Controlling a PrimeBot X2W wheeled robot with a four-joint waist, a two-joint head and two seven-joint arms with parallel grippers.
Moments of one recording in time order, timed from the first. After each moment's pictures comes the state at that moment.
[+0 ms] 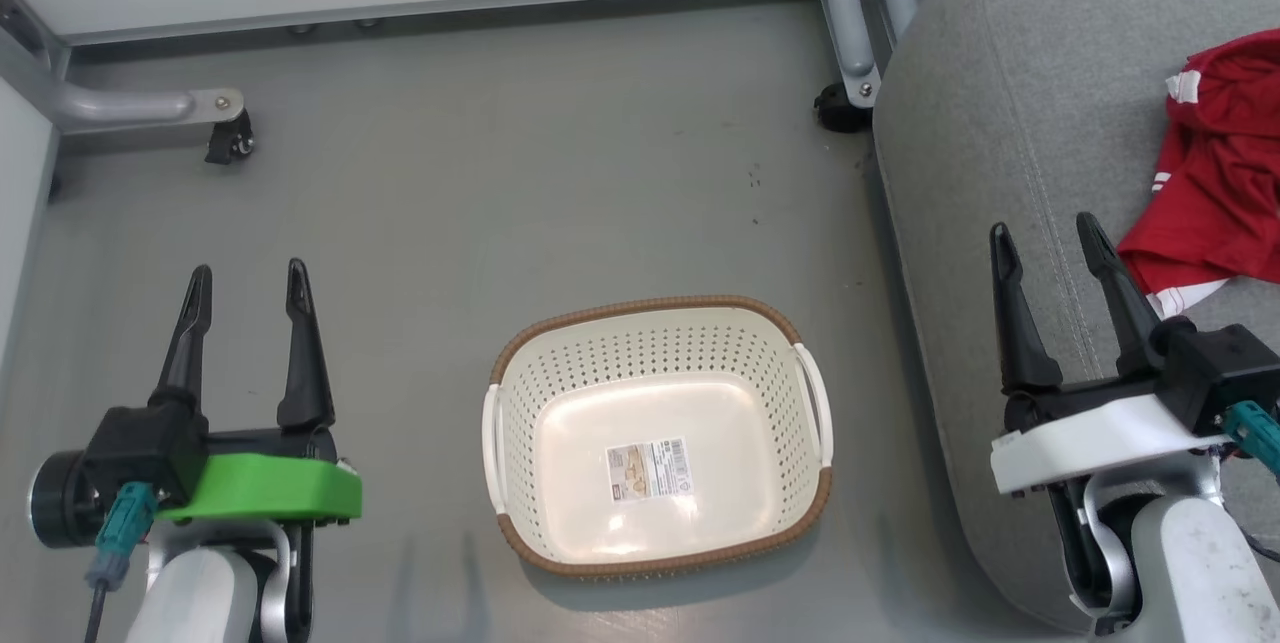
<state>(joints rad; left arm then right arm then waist) -0.18 0.26 -0.20 0.07 -0.37 0.14 -0.26 -0.12 -0.07 -0.02 -0.08 0.12 0.13 -0.11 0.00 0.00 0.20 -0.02</state>
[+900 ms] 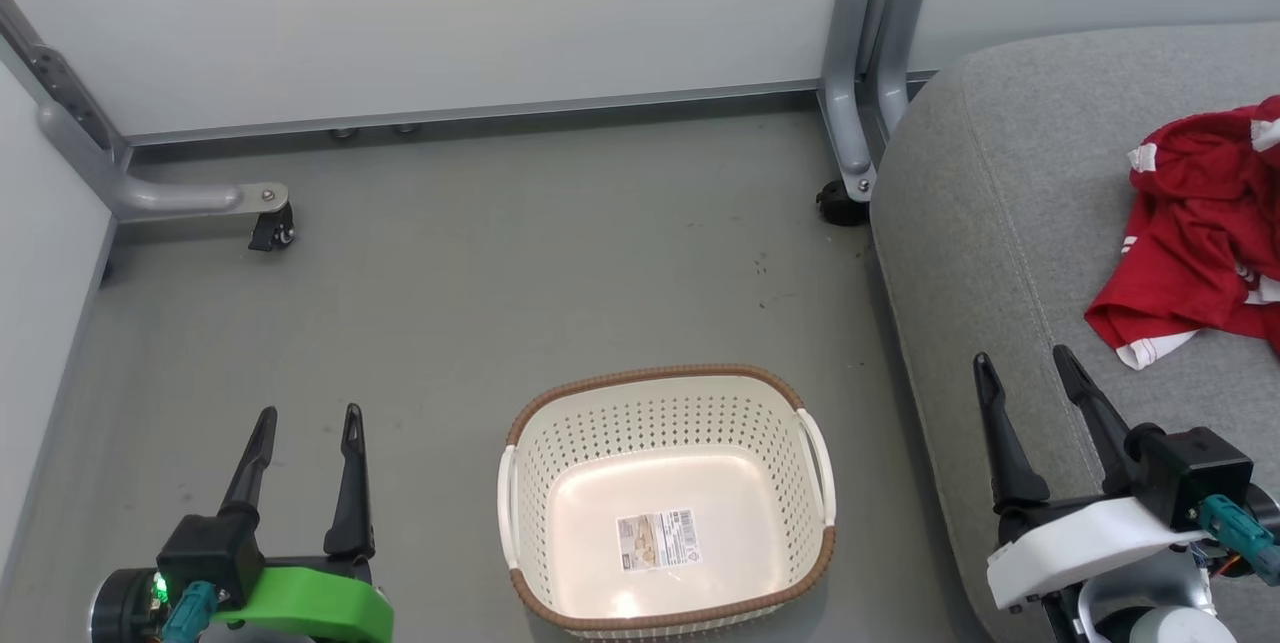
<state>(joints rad) 0.00 0.22 -0.19 0.15 -0.32 0.06 -0.26 0.08 -0.05 -0.01 -0.12 0.13 0.13 -0.04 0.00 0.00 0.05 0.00</state>
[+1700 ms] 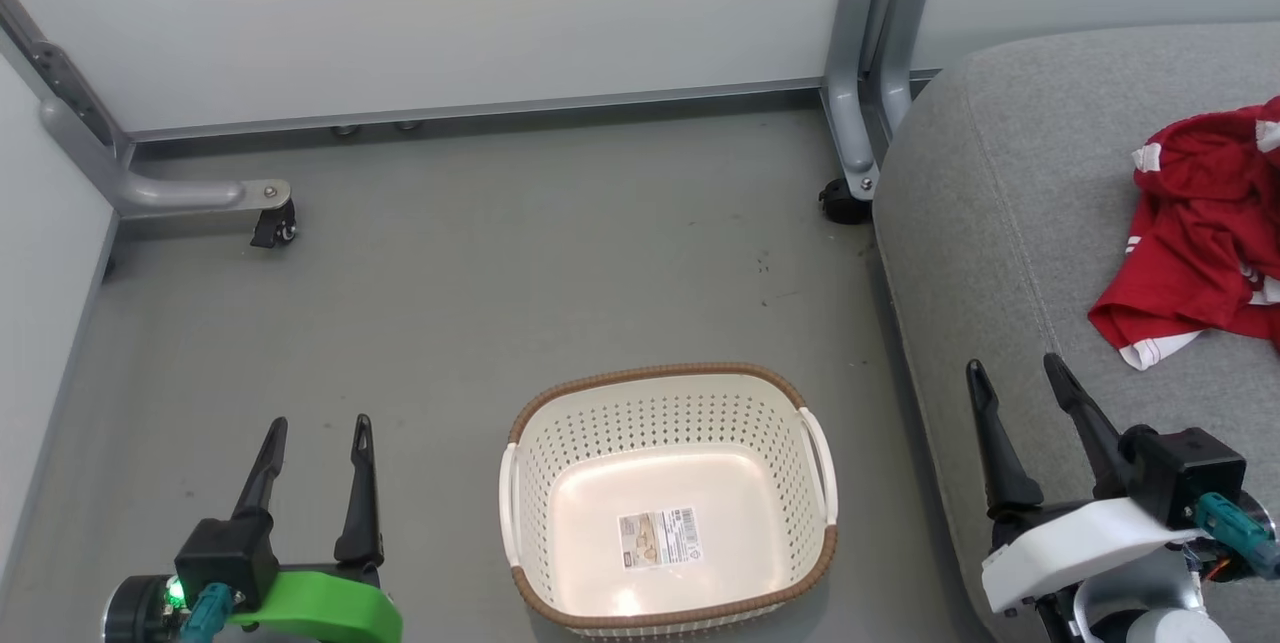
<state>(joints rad) 0.00 0.20 -0.18 0.19 -0.29 0.05 -0.26 0.08 -0.05 0.00 -0.11 0.15 0.13 -0.03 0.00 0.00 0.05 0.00</state>
